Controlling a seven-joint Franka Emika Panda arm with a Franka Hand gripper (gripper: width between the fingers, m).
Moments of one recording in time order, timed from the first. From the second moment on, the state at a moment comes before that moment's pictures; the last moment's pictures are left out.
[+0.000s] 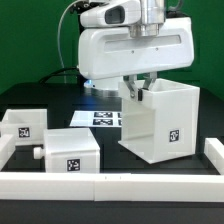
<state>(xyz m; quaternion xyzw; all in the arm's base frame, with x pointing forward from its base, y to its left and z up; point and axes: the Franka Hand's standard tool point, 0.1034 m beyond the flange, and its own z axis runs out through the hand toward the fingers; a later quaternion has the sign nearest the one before) 0.541 0.020 0.102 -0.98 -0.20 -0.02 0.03</state>
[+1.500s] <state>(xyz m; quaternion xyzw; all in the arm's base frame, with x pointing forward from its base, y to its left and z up) 0.589 0.035 0.101 -0.99 -0.11 -0.01 0.04</state>
